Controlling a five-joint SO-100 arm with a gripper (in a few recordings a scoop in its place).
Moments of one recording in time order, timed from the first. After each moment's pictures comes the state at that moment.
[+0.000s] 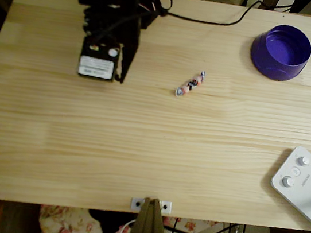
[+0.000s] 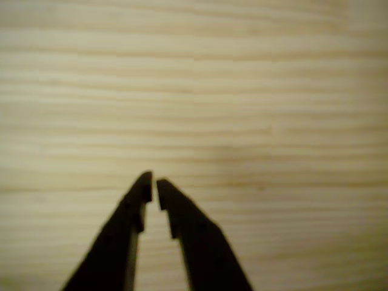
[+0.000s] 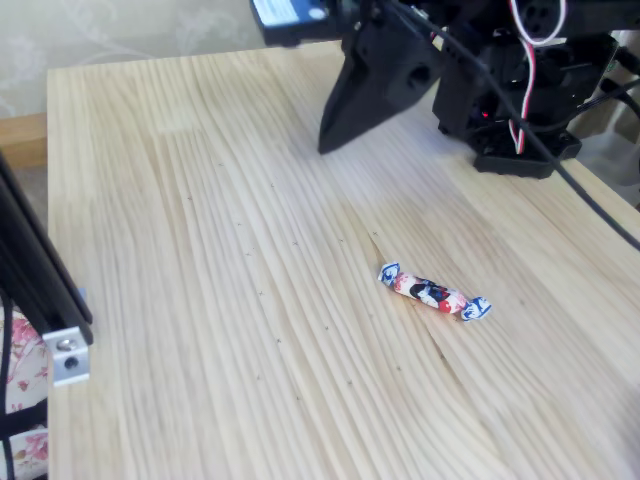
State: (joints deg) arm 2.6 188.1 173.2 59.0 3.2
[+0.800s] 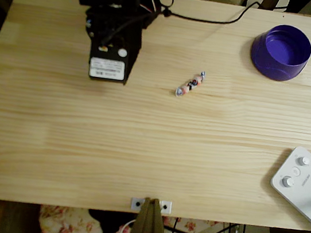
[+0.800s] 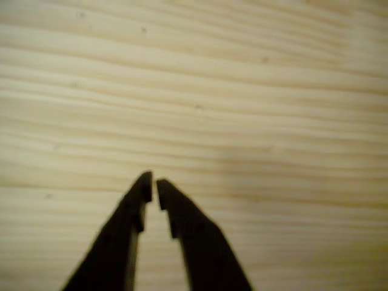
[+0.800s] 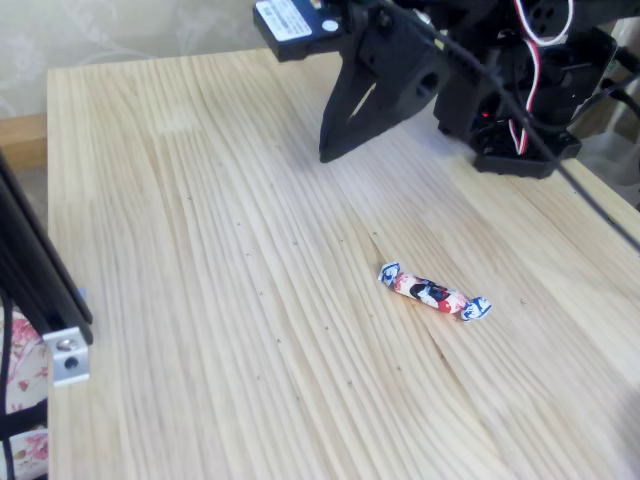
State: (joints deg) arm -0.1 180.4 168.5 55.2 -1.8
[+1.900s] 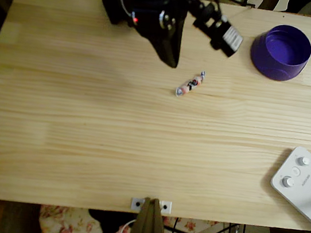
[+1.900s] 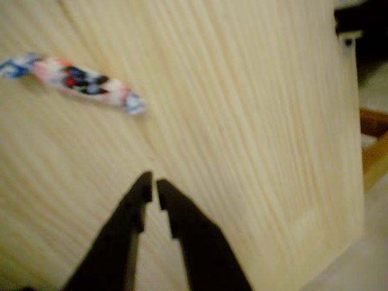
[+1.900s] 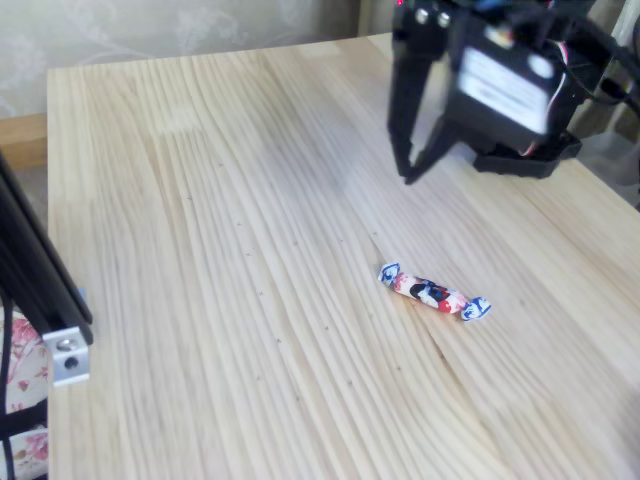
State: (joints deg) arm -30.8 152.9 143.2 62.6 -33.6
